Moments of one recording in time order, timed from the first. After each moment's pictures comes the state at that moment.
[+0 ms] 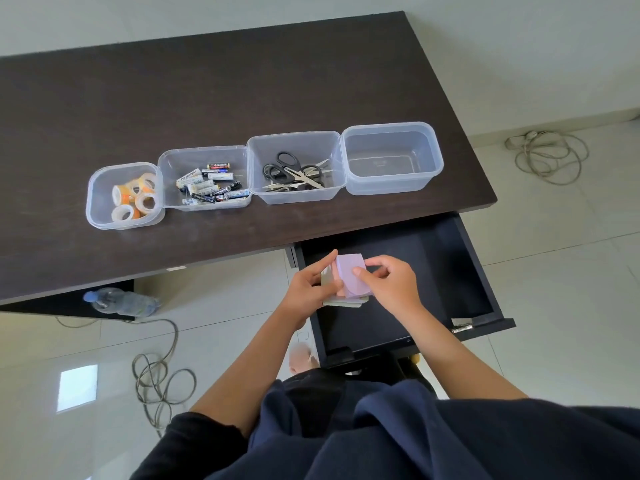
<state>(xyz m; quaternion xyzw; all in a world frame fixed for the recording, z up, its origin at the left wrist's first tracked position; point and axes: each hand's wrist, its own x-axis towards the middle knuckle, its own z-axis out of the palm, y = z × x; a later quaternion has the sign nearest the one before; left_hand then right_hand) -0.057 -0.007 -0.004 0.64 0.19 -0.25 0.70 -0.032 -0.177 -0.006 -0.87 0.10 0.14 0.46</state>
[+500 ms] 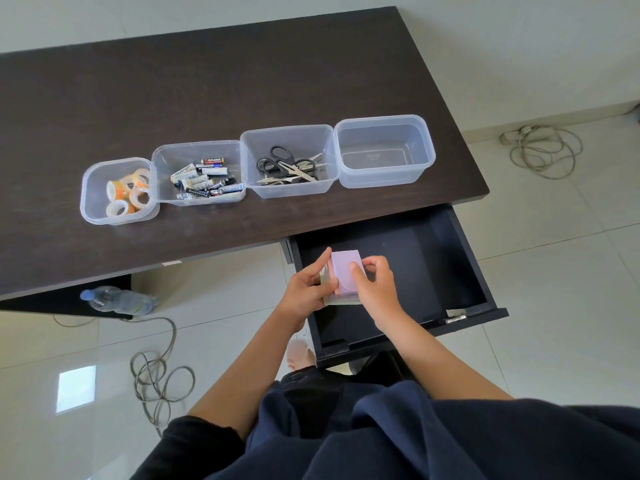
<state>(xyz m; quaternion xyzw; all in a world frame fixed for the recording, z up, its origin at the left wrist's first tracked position) -0.072 -0.015 -0.003 0.63 0.20 -0.27 0.70 -0.057 -0.157 -0.012 -0.80 0.18 0.17 0.54</state>
